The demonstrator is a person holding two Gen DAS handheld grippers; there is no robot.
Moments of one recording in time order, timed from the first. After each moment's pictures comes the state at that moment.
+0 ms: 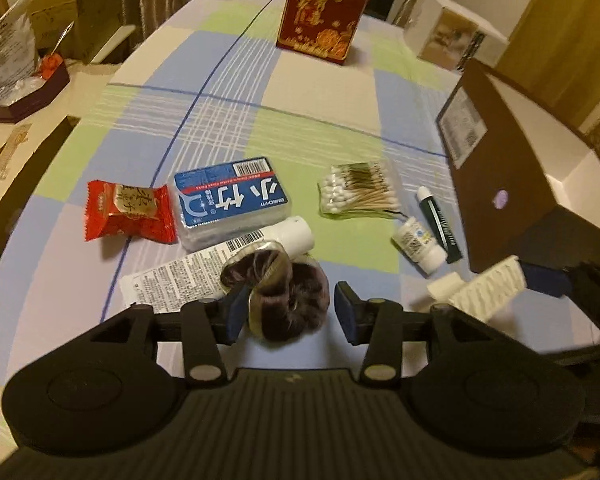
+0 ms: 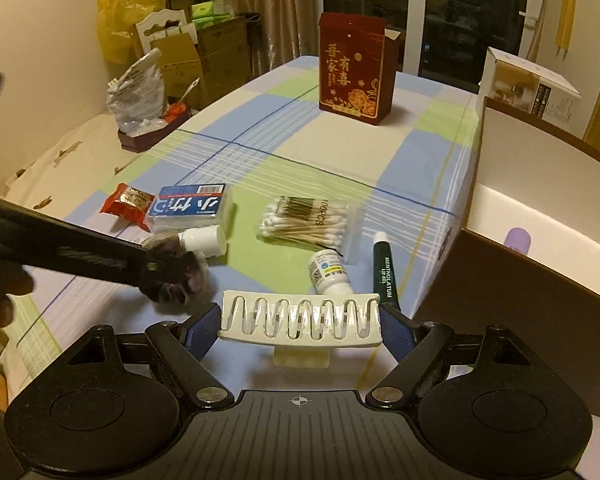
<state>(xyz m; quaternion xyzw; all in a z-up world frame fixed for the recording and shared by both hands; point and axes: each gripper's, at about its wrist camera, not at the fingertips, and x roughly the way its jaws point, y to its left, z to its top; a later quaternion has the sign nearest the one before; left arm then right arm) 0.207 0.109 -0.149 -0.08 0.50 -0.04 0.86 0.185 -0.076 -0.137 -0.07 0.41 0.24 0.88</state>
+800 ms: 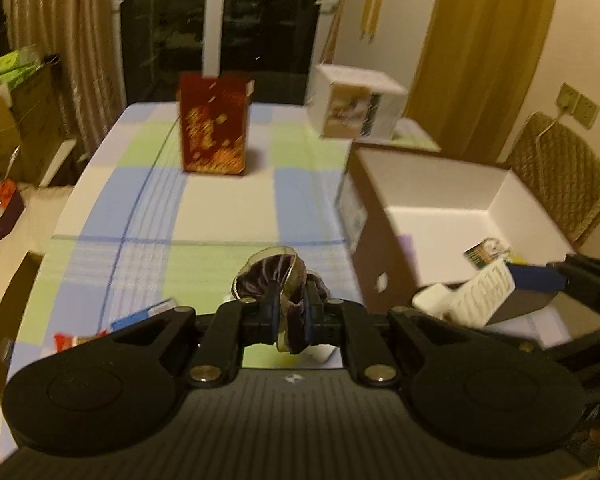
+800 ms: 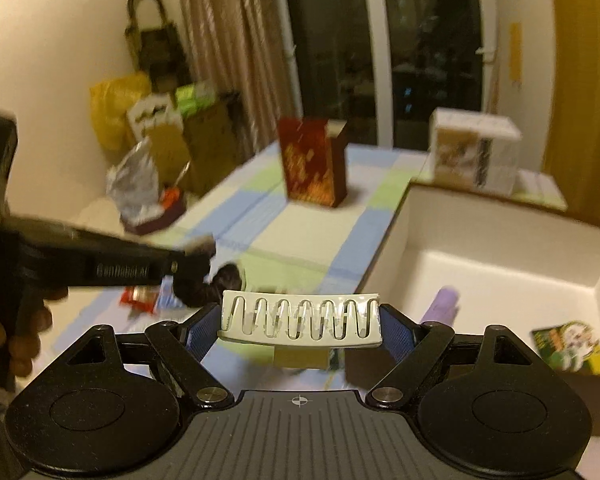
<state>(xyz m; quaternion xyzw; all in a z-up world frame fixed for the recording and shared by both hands) 0.206 0.040 -0.046 -0.02 0.37 -0.15 0.92 0.166 -0.155 -0.045 0.01 0.32 0.22 0.92</state>
